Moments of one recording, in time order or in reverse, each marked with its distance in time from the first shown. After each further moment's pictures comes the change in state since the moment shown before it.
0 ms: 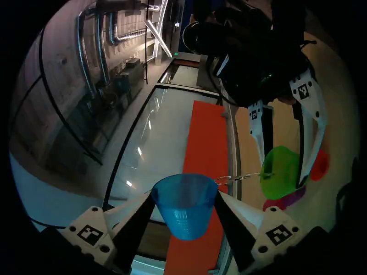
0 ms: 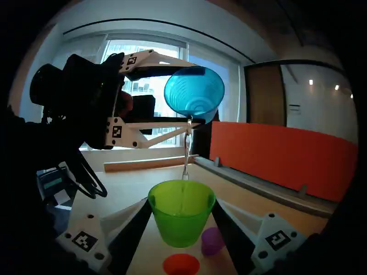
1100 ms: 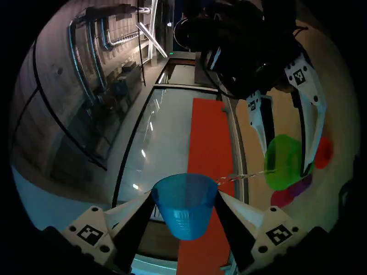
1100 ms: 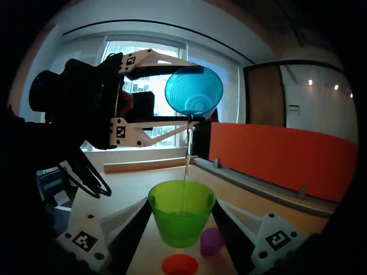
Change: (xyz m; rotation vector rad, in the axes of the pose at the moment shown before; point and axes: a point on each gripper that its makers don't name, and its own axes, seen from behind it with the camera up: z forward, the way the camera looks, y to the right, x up) left arm -0.004 -0.010 0.004 0.020 -0.009 0.088; right arm 0.001 0.004 -0.001 -0.003 0.009 0.002
